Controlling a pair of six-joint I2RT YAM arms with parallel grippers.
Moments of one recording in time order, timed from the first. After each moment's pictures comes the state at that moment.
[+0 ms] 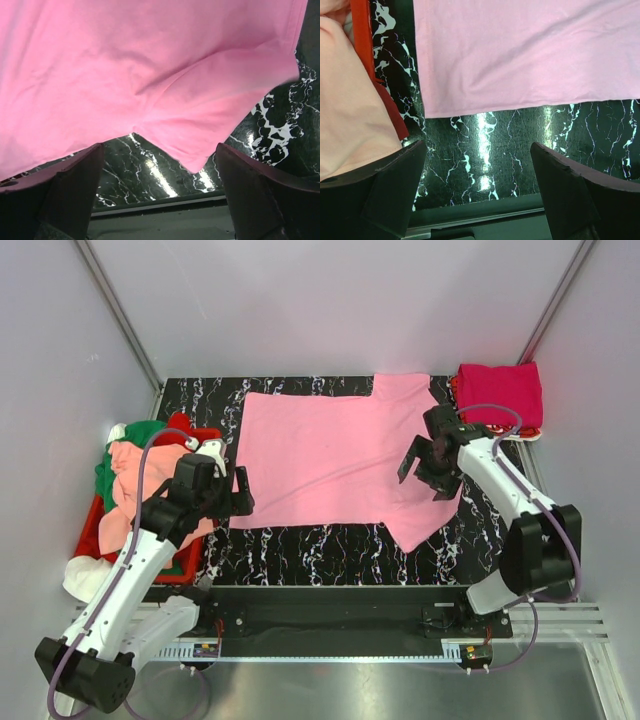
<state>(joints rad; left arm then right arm) -0.34 0.87 0.89 -0.81 -0.05 -0.37 0.25 1.51 1.25 -0.97 0.04 0.73</state>
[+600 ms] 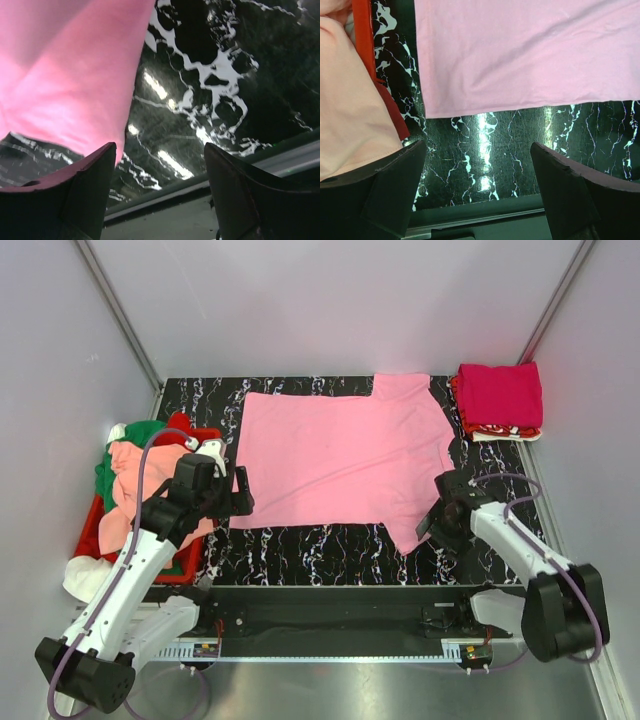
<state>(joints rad) -0.34 0.87 0.89 -0.81 -0.06 -0.37 0.24 1.15 0.68 -0.88 0.09 0.92</state>
